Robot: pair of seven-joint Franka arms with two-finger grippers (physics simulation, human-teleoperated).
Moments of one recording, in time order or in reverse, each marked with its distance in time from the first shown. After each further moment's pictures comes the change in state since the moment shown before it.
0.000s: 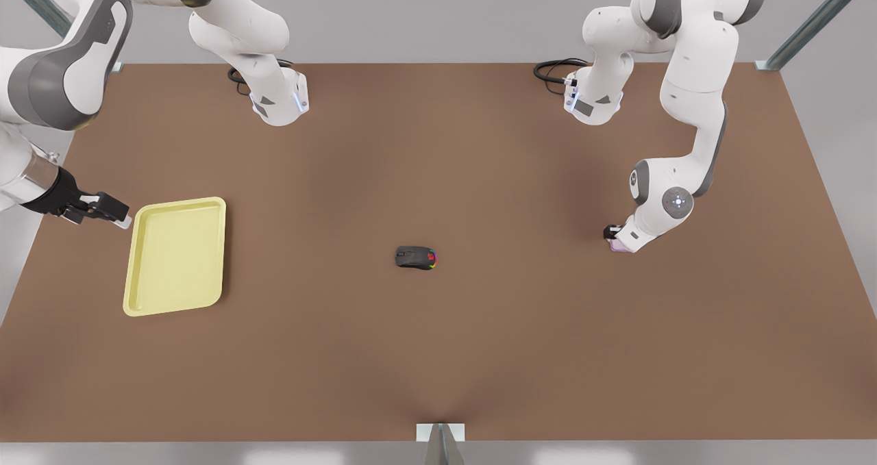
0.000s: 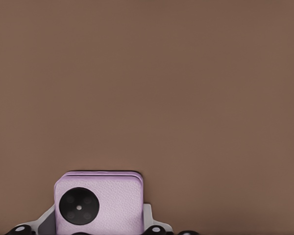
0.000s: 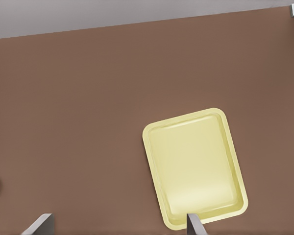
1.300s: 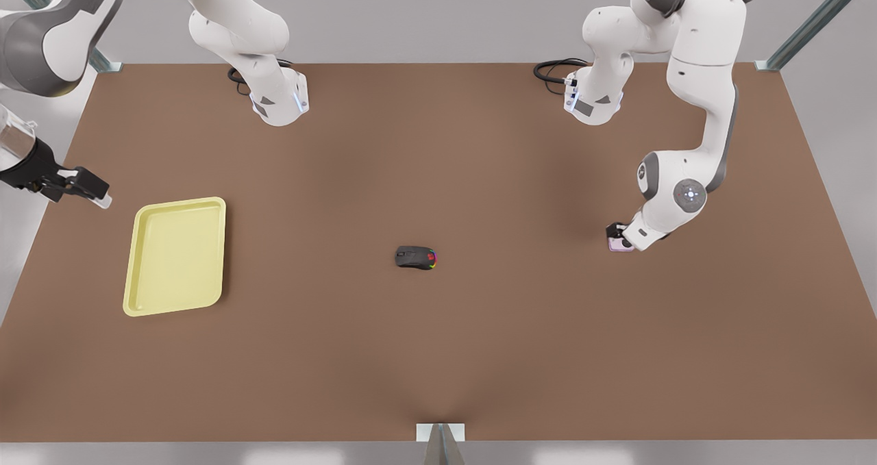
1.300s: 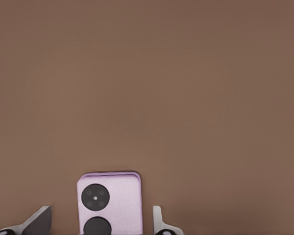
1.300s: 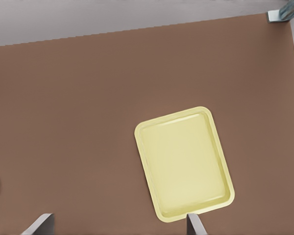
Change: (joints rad) left arm -0.006 -0.108 -0.003 0.026 -0.002 -0.106 -0.010; right arm -0.008 -0.068 -0.013 0.009 -0.018 -0.035 -0.002
